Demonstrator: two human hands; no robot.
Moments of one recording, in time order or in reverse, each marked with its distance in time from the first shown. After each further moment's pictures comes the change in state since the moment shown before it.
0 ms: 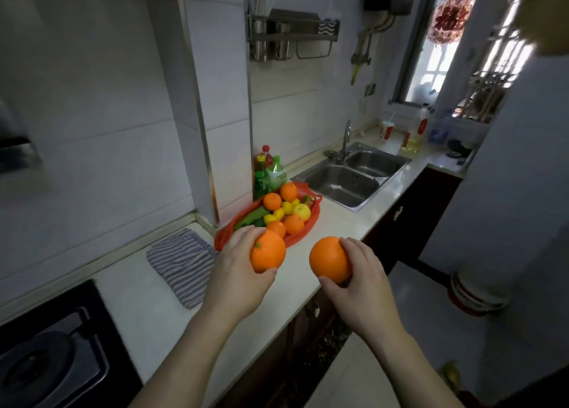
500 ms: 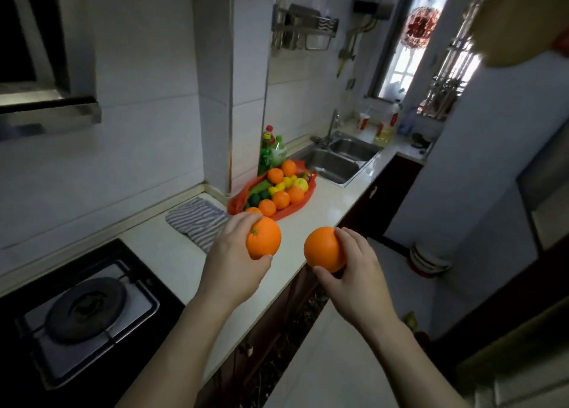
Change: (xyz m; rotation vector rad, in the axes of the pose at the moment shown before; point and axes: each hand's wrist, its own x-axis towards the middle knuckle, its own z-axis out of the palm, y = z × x) left_hand -0.120 -0.056 -0.136 -0.151 -0.039 0.048; right_hand -0.158 -0.145 0.012 -0.142 0.028 0.031
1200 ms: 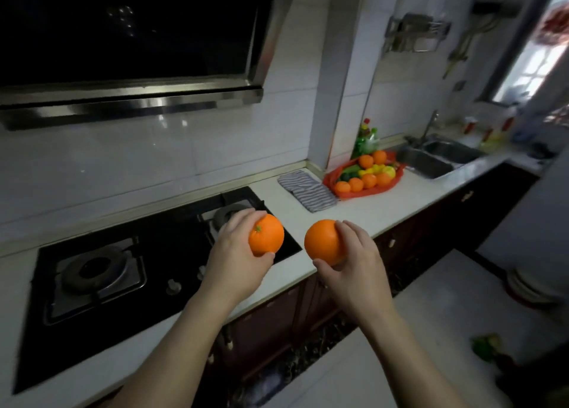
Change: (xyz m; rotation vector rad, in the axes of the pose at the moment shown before) left_hand -0.274 0.028 -0.180 0.159 0.188 -0.188; right_hand -0.220 -0.127 -0.015 0.201 -0.110 -0.290
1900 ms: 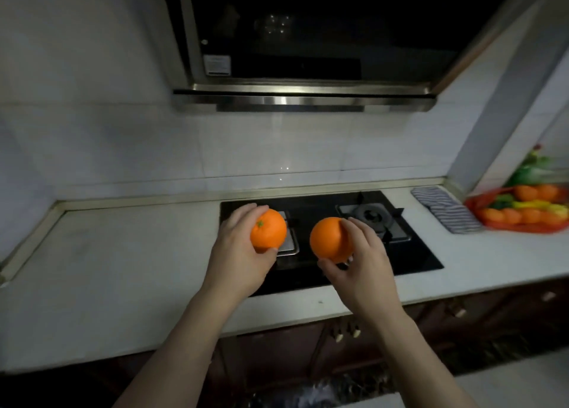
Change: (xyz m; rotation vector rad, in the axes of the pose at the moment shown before) left_hand -0.145 -0.162 -0.271 0.147 0.314 -0.232; right_hand -0.087 -0.264 0.158 0.200 -0.170 -0.330
